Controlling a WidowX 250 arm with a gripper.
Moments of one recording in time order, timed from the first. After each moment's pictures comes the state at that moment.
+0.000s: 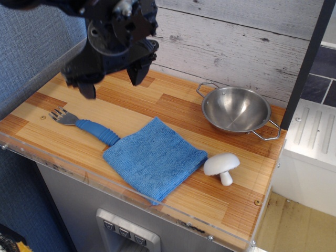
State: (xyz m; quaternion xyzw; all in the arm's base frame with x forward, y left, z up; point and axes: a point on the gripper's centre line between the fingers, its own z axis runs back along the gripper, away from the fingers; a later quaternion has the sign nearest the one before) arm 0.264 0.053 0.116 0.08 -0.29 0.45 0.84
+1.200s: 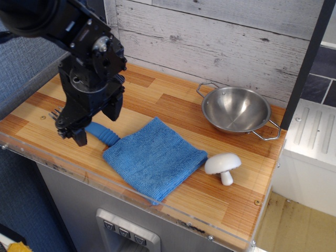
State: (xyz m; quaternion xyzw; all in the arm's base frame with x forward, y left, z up) arm 0.255 0.083 0.046 0.05 -0.19 0.61 0.76
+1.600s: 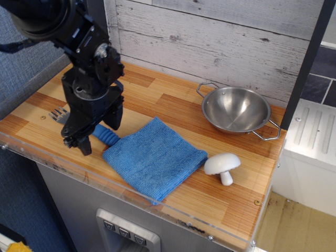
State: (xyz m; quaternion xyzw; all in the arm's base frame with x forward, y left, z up) arm 0.256 0.091 0.020 0.03 -0.15 0.65 0.75
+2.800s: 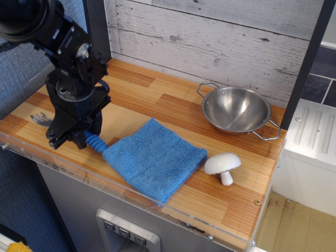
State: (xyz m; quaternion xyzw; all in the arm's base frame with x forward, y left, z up) arm 0.247 0.101 0.030 0.03 -0.16 0.64 0.75
